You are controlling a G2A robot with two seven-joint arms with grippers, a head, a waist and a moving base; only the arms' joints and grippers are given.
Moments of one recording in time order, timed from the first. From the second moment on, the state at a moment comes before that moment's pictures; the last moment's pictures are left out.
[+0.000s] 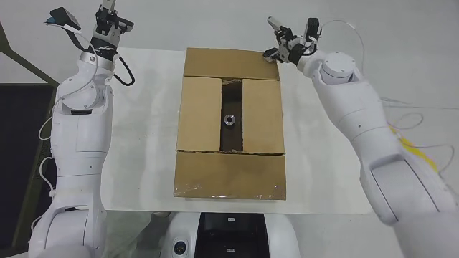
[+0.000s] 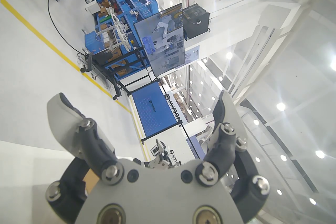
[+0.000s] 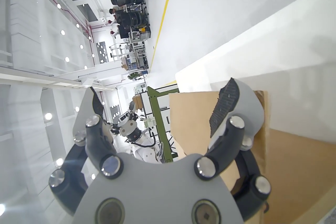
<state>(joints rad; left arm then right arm) 0.96 -1.17 -1.61 -1.32 -0.13 -0.30 -0.34 -0.41 -1.43 0.89 -0.57 0.61 -0.03 0.59</state>
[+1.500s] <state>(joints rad) 0.96 -1.17 -1.61 -1.32 -0.13 -0.30 -0.34 -0.97 -1.29 1.10 -1.53 0.36 0.25 0.73</state>
